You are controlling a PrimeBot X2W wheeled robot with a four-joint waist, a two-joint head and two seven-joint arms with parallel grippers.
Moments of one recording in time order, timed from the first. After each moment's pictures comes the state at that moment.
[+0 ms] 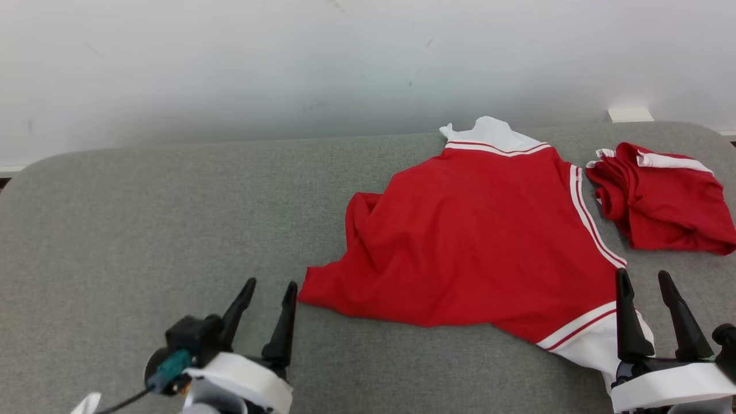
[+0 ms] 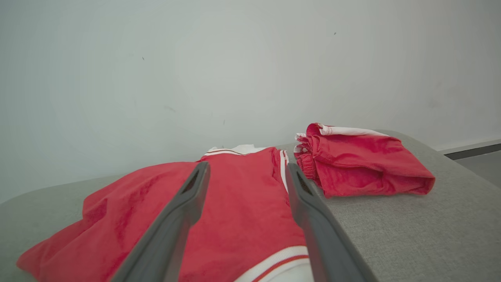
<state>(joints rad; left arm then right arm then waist) -0.19 0.07 -0.17 0.31 -0.25 -0.12 -0.24 -0.10 -0.06 -0.03 0.12 0.38 0.13 -0.12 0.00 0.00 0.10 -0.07</state>
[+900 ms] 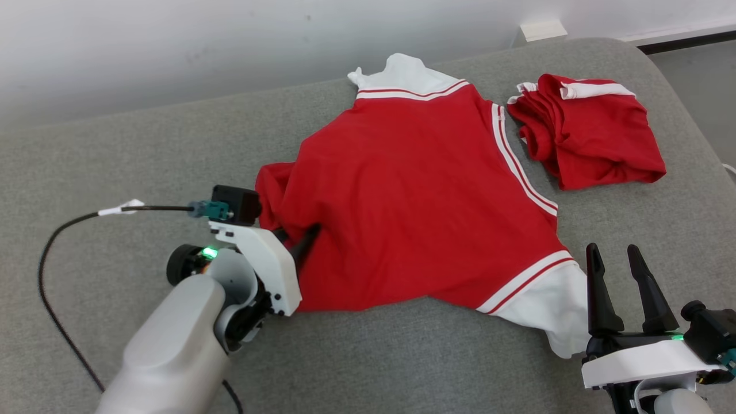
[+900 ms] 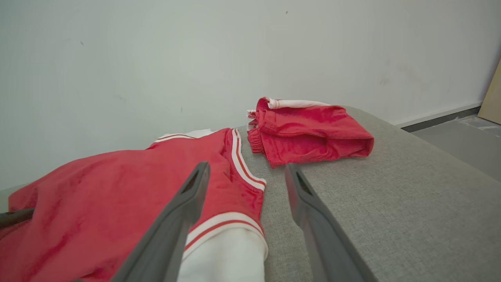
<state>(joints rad) -0.71 0.22 -0.55 0.65 -0.65 -0.13 0.18 -0.22 -0.05 0.07 0.26 0.43 0.13 -0.23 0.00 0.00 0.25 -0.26</state>
